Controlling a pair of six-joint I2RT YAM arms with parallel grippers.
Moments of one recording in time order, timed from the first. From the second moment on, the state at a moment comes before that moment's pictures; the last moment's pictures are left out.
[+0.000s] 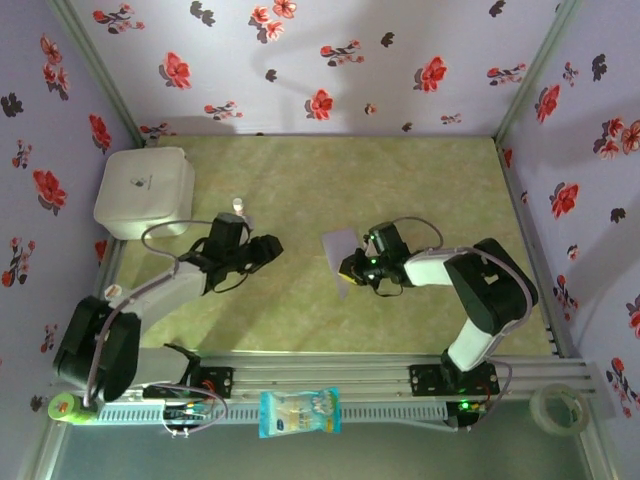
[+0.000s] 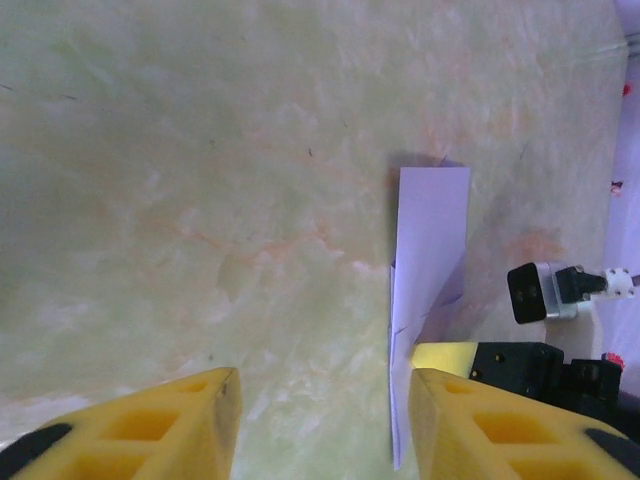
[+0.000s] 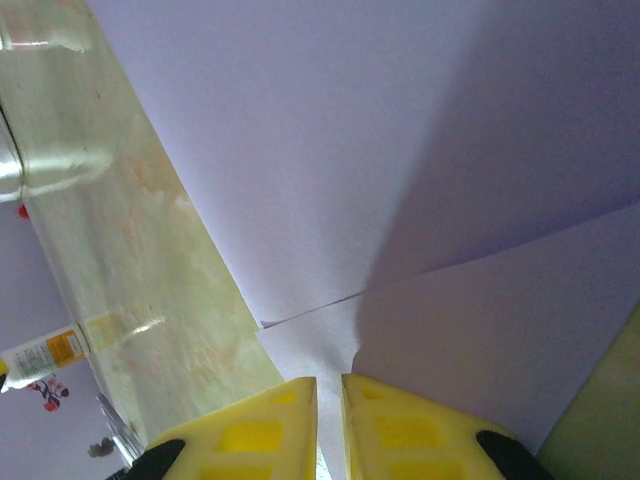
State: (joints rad) left arm -0.49 1.32 0.65 -0.10 0.29 -0.92; right arm 0.55 1.69 0.63 0.17 -0.52 1.02
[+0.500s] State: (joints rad) left arm -0.66 1.80 1.00 0.02 0.33 -1.02; right arm 0.64 1.62 0.48 0.40 -0.41 1.28
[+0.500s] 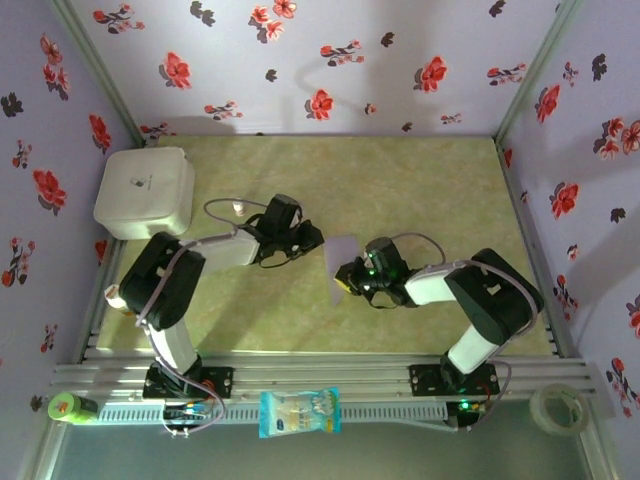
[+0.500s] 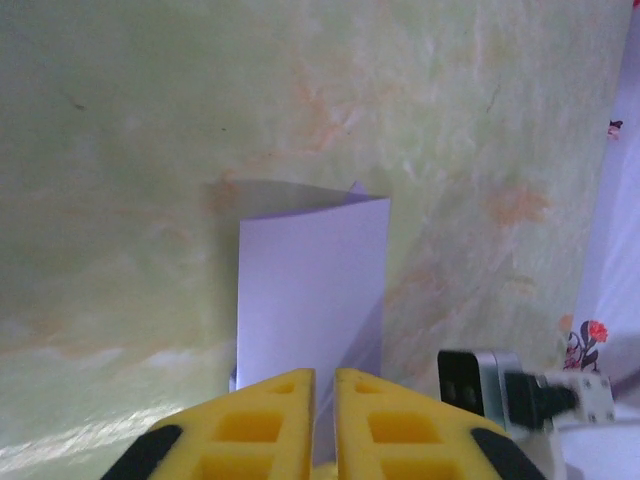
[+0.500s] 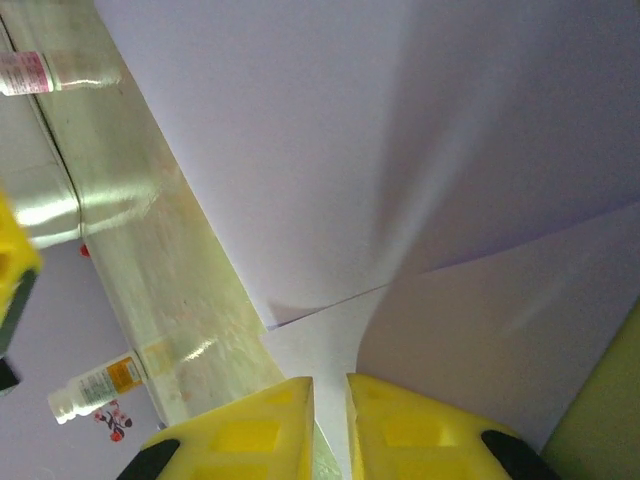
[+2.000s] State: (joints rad) left arm -0.68 1.95 0.91 0.31 0.38 -1.12; right arm 0.48 1.32 0.49 -0.09 -0.28 1.08
